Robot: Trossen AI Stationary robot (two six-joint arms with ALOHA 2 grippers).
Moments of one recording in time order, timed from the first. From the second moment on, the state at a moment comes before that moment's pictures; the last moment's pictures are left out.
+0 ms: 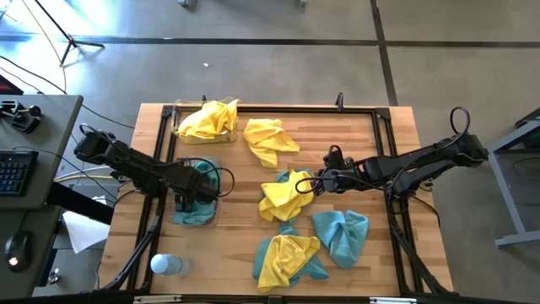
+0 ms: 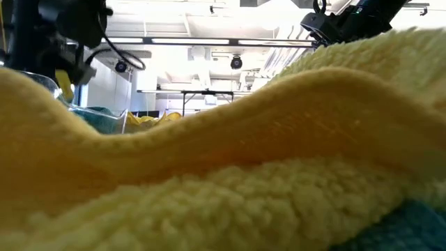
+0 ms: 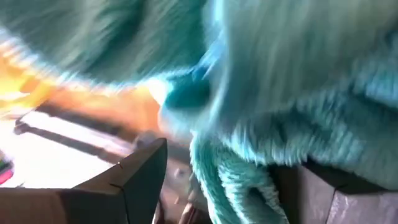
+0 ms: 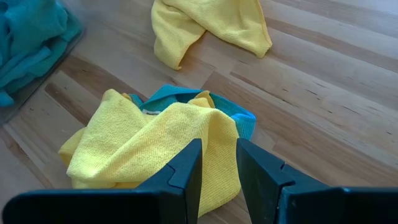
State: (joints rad) left arm -0.26 1.37 0.81 -1.37 -0.24 -0.42; right arm 0.20 1.27 0.87 -0.62 0.52 1.07
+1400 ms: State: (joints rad) left arm -0.24 1.70 1.43 -0.78 -0.34 -0.22; right arm 0.20 1.27 0.87 -0.68 0.51 0.96
